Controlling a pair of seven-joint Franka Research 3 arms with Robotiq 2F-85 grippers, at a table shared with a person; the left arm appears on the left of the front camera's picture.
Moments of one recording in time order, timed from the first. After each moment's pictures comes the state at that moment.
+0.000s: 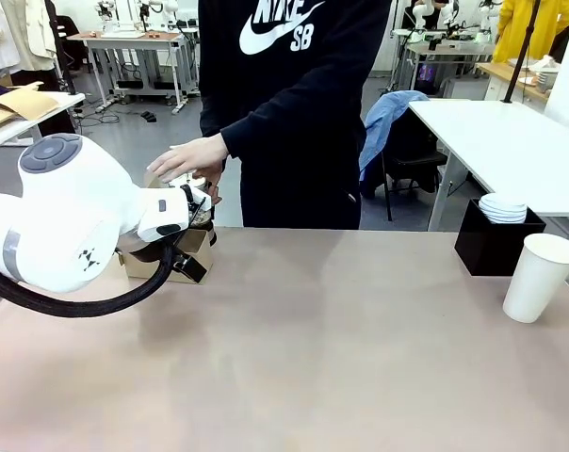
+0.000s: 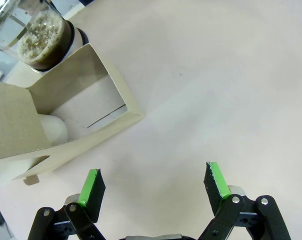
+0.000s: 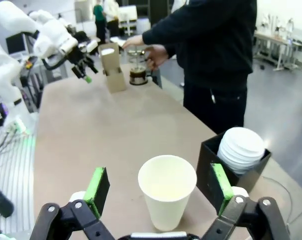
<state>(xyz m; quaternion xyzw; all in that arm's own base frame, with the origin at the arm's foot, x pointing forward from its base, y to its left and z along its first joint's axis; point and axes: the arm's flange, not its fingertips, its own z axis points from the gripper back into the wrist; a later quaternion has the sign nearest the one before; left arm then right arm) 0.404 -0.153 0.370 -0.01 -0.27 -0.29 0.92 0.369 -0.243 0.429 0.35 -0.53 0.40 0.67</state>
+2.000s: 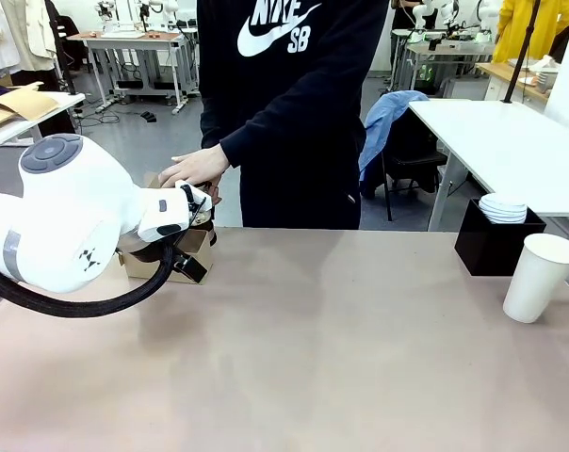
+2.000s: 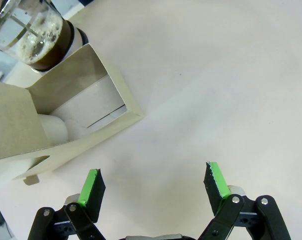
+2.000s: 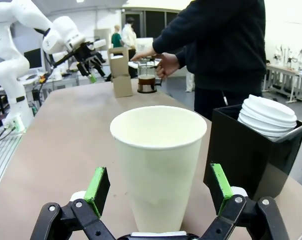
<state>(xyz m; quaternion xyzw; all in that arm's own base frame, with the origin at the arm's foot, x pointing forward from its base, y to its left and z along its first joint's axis) 0.403 -0.153 0.370 -0.01 -0.27 -0.29 0.92 0.412 -0.221 0.260 0.41 -0.58 0.39 0.59</state>
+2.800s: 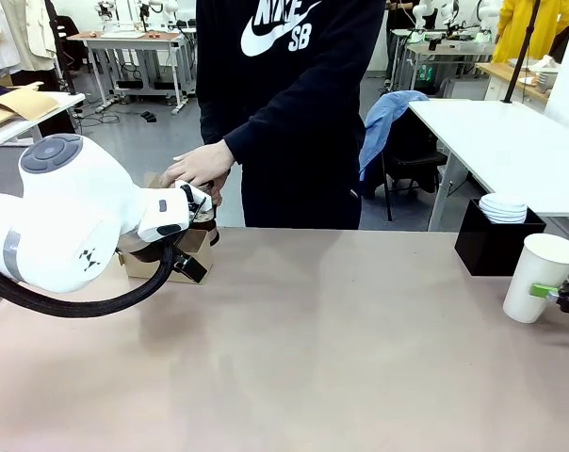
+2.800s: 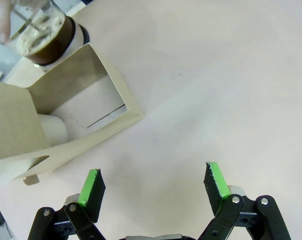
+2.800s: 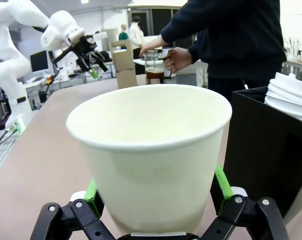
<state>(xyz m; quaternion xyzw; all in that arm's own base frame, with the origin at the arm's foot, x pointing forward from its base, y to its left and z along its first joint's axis) 0.403 -0.153 0.370 -0.01 -0.27 -0.29 0.92 0.442 -0.170 0.224 0.43 -0.56 0.39 0.59</state>
